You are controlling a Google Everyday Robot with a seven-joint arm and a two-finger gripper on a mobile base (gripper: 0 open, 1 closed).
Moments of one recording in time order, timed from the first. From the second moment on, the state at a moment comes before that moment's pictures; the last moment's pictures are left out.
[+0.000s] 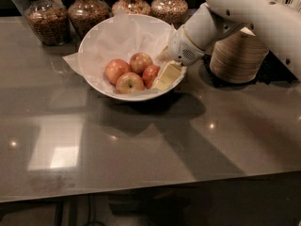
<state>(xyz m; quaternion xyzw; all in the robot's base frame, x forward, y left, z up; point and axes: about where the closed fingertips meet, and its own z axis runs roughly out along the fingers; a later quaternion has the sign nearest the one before) 0.607 -0.037 0.869 -0.64 0.70 0.18 0.26</state>
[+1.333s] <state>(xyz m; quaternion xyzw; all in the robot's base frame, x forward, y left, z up) 0.606 -0.016 0.854 -0.65 0.70 0.18 0.23</state>
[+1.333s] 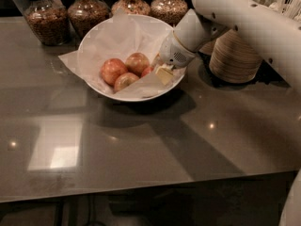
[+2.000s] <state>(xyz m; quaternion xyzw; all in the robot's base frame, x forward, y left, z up) 0.606 -0.016 0.854 -0.65 0.70 0.18 0.23</state>
